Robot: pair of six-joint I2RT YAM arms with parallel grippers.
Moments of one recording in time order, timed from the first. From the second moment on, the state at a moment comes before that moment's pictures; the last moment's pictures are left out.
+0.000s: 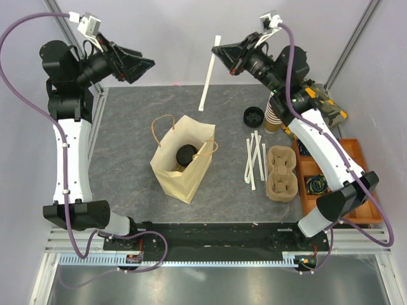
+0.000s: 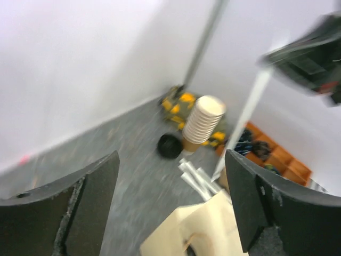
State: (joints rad) left arm 0.10 1.46 1.84 -0.28 0.94 -0.35; right arm 0.47 1.59 1.82 0.11 -0.37 0.43
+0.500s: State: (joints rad) left arm -0.23 1.54 1.98 -0.16 0.89 -0.41; right arm 0.63 1.56 1.73 0.20 -0.36 0.33
